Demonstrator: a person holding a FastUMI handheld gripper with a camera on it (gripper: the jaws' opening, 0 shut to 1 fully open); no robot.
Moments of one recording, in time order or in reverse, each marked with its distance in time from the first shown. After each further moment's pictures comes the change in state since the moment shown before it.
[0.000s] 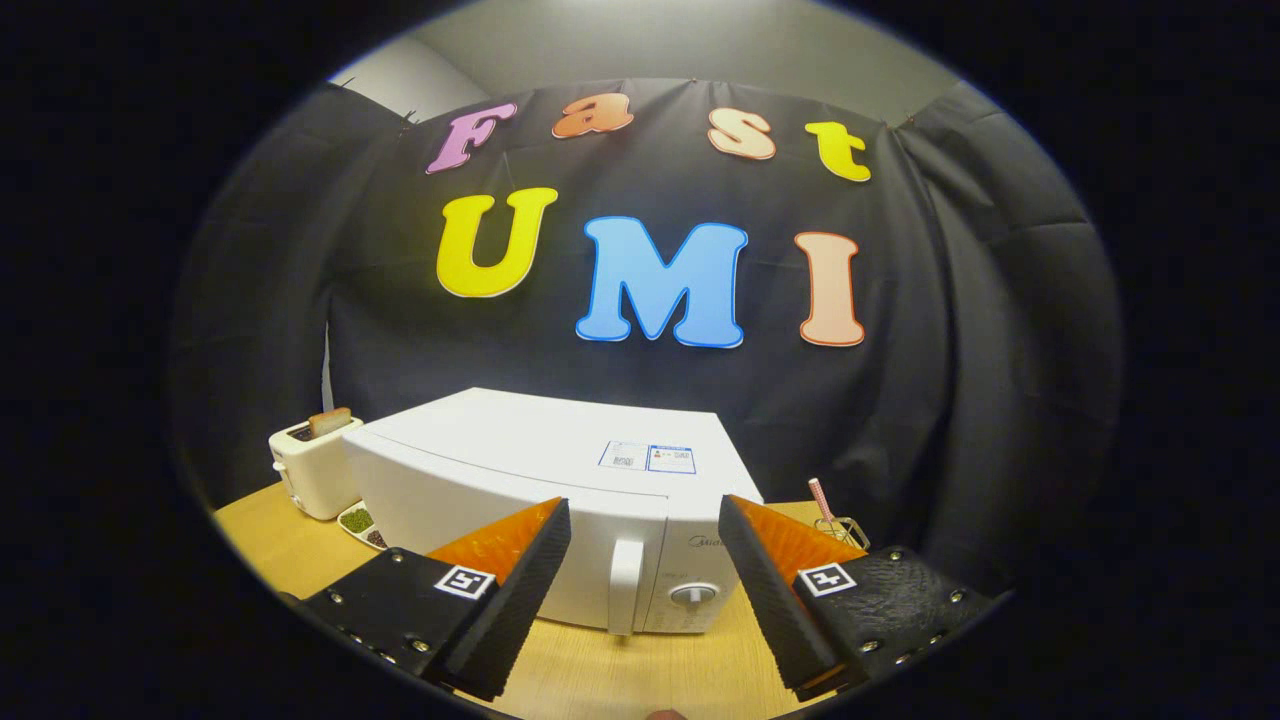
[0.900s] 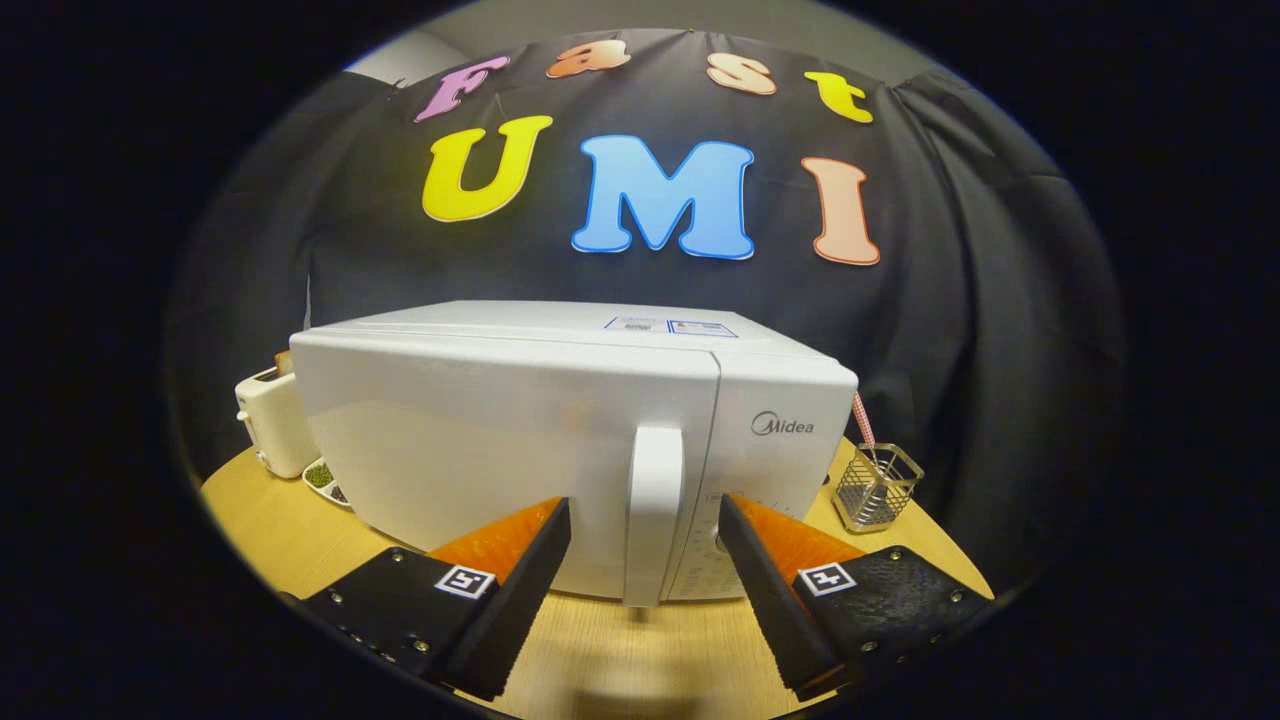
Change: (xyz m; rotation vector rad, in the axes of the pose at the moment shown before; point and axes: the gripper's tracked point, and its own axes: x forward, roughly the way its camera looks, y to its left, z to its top) arm 0.055 0.016 -0.108 0.023 0.147 -0.021
